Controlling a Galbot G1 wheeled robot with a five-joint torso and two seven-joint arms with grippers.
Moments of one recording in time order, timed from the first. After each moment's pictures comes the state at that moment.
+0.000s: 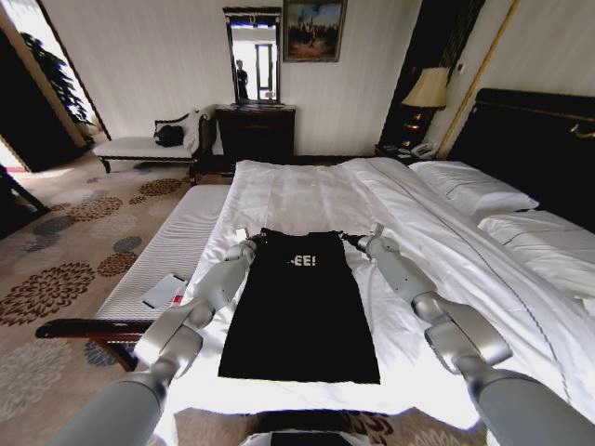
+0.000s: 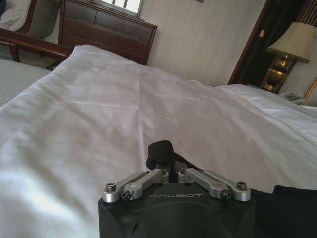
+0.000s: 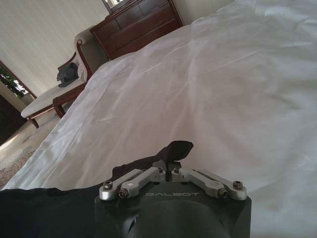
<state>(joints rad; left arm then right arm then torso) 0.16 -1.43 0.08 -0.60 -0.85 0.13 0.01 -0.13 1.18 -0.06 0.59 1.07 -0.38 -0.21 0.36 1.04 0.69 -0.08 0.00</state>
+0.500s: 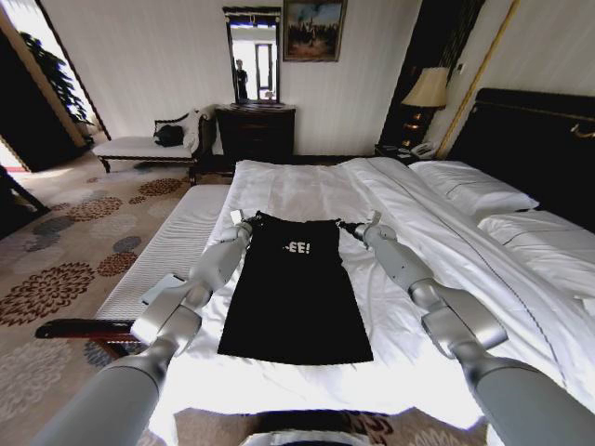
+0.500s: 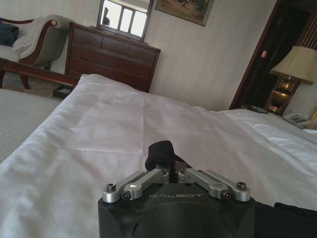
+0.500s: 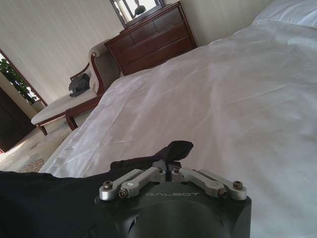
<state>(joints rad) 0.00 -1.43 0.10 -0.50 -0.89 0.13 0.01 -0.02 1.23 -0.12 0.52 1.07 -0.34 -0.21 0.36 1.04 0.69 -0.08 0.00</state>
